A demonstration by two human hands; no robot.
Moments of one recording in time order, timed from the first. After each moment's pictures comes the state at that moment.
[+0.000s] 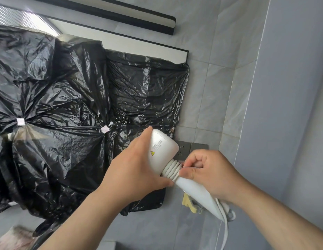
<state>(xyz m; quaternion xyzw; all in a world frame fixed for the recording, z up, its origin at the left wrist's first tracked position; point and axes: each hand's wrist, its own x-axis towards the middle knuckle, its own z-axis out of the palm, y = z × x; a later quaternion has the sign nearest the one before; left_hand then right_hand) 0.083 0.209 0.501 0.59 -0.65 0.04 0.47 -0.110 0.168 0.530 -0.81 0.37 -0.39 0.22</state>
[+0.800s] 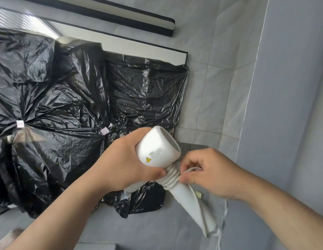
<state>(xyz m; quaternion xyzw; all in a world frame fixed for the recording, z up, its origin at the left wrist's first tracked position) 0.111 0.220 0.525 0.48 -0.71 -0.06 0.51 -0.112 0.175 0.549 -0.88 0.34 -0.29 0.16</state>
